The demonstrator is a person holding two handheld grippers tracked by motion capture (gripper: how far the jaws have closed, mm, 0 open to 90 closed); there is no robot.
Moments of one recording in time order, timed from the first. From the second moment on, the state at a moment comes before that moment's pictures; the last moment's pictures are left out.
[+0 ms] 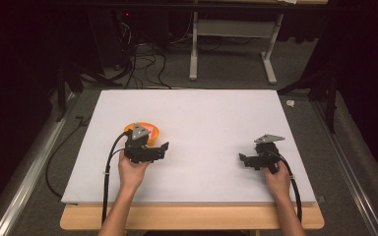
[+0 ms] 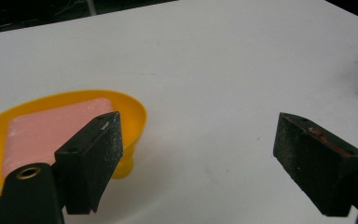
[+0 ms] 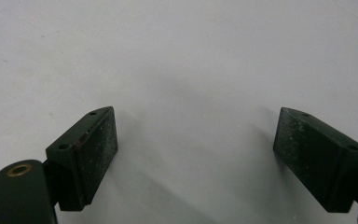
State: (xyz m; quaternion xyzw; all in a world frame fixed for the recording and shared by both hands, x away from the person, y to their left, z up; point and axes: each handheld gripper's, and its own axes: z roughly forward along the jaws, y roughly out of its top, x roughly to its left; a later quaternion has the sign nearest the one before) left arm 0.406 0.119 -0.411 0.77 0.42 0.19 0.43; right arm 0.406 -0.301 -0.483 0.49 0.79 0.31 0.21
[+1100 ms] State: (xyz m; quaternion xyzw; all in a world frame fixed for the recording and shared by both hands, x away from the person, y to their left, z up) left arm 0.386 0.092 -0.428 0.79 0.39 0.14 0.45; right arm 0.405 -0.301 -0.483 0.49 0.79 0.31 0.21
